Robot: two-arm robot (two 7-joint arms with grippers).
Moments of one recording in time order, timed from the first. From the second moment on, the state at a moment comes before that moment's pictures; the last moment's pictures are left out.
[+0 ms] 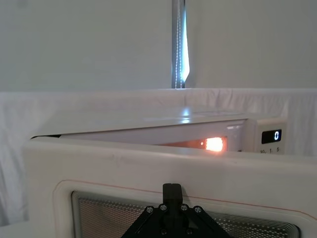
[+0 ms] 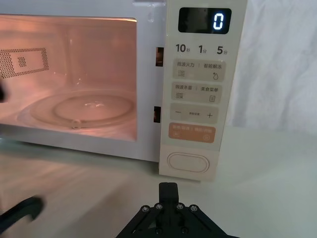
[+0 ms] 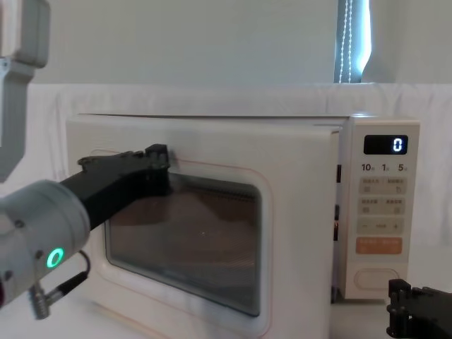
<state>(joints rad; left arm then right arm) -0.16 0.14 0.21 -1.63 -0.20 -0.05 -0.20 0.10 0.01 -0.15 -1.38 -0.02 -0.14 0.06</state>
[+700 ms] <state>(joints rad) -0.28 0.09 0.24 -1.50 -0.21 -0.05 -0.20 0.10 0.01 -0.15 -1.38 -0.02 -0.14 0.06</state>
